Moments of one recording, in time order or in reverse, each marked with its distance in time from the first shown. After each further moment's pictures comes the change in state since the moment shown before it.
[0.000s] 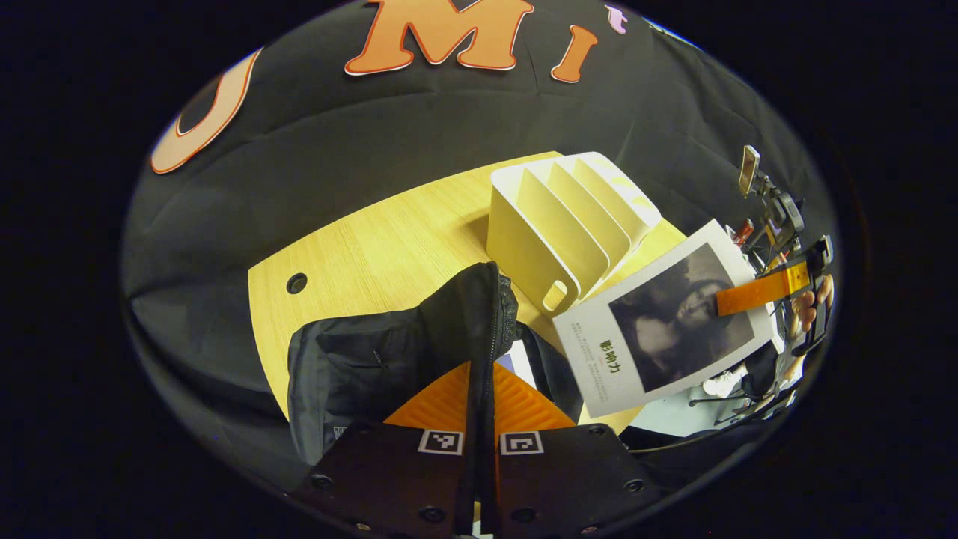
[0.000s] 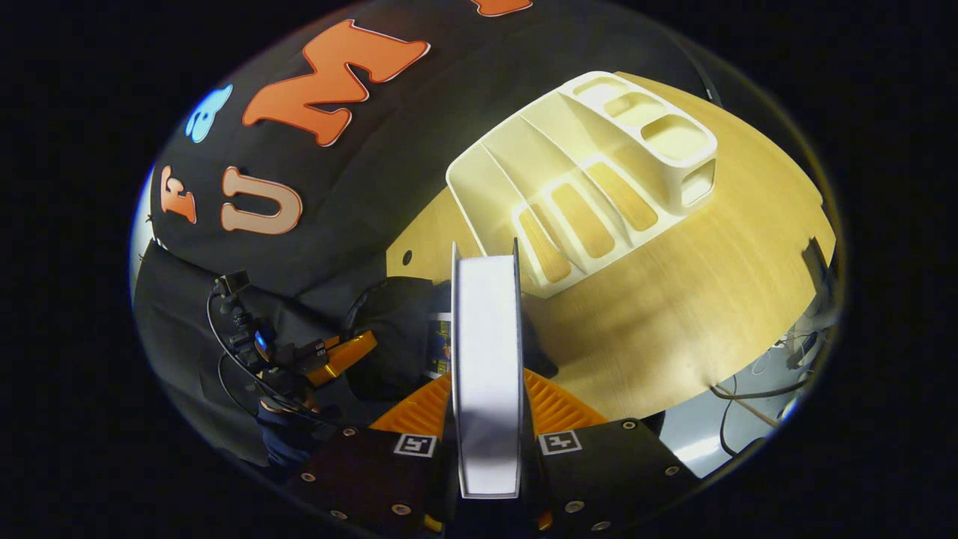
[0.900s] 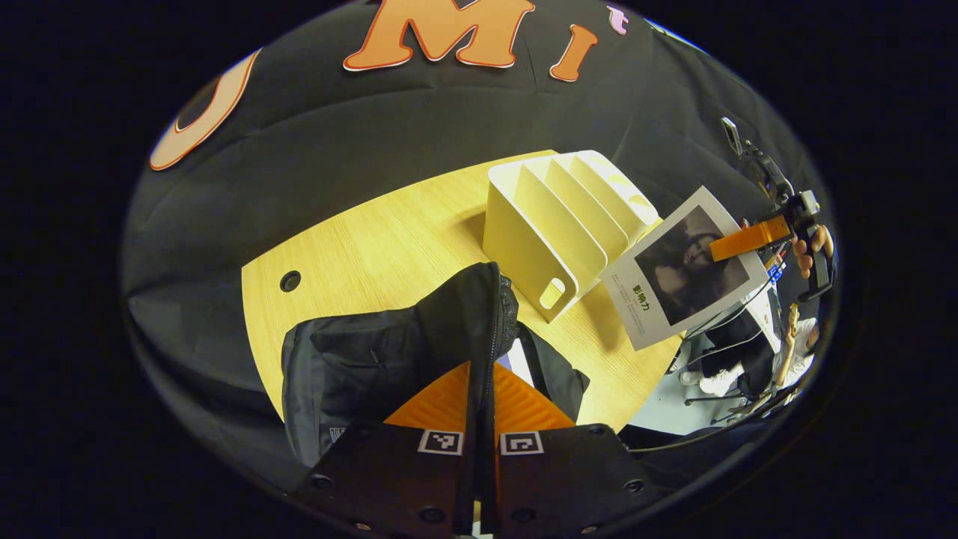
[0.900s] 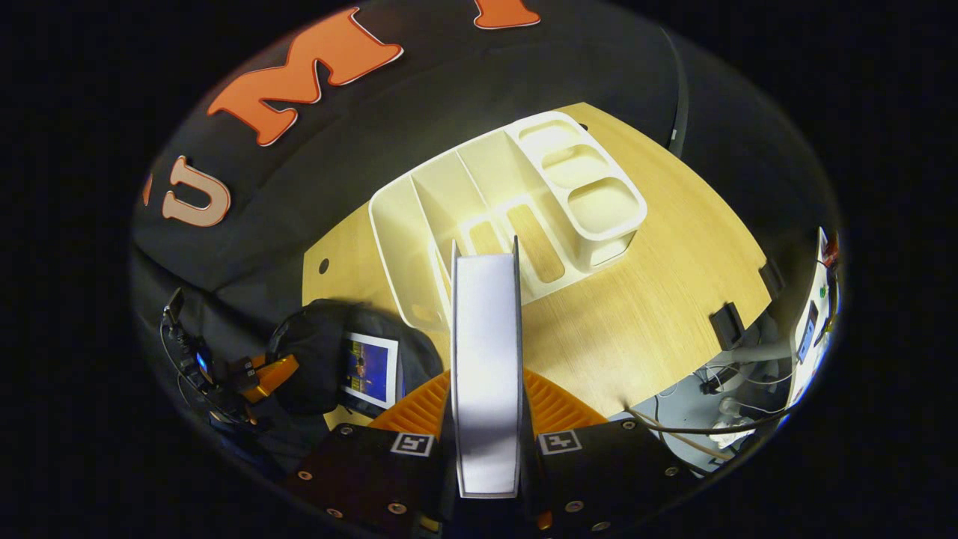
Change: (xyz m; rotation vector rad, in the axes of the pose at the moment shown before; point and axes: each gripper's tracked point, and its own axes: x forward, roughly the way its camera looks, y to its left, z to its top) left arm 0.006 0.001 -0.002 0.002 0.010 -0.019; right arm -0.047 -0.063 0.069 -0.109 -0.003 -0.362
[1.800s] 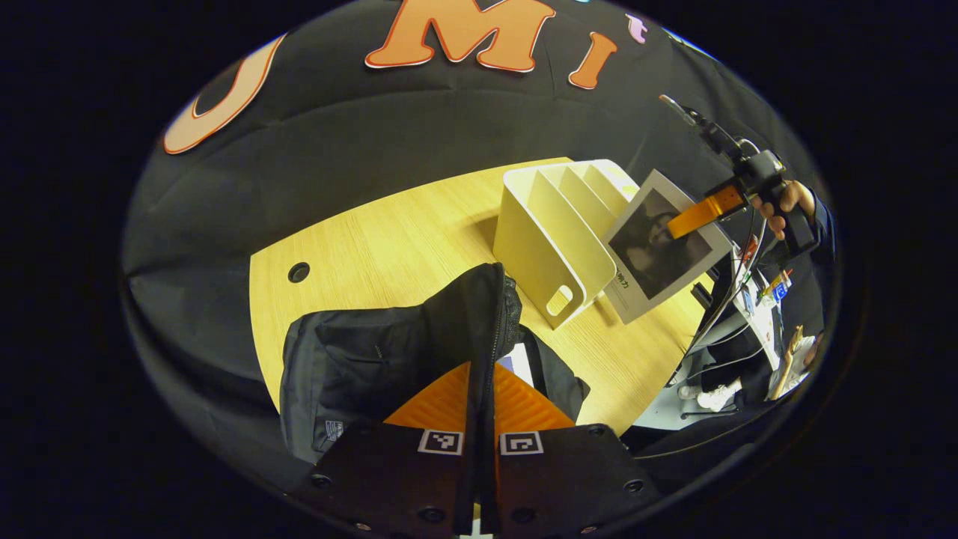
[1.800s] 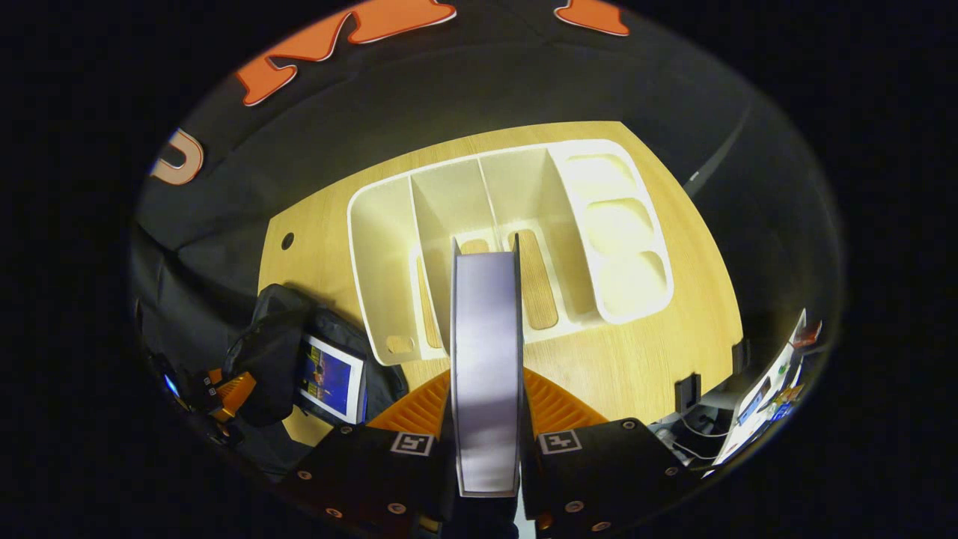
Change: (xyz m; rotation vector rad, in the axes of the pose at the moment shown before) left arm 0.001 0.000 -0.001 -0.059 -0.014 0.026; right arm 0.043 0.005 0.068 -0.181 0.083 -0.173
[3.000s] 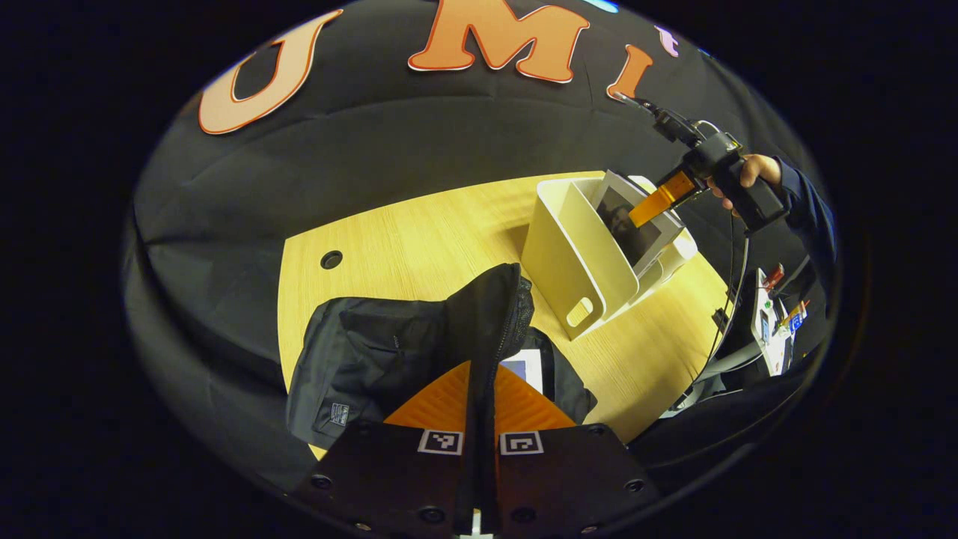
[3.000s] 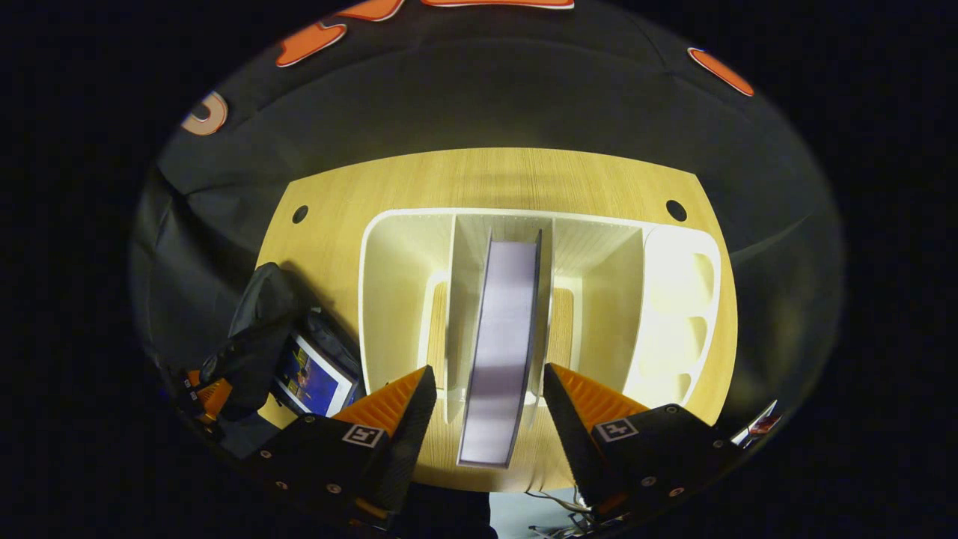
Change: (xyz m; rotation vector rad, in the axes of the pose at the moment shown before) left arm -0.014 0.005 -0.004 -0.121 -0.026 0.140; right arm 0.074 0.033 0.102 -0.284 0.057 0.005
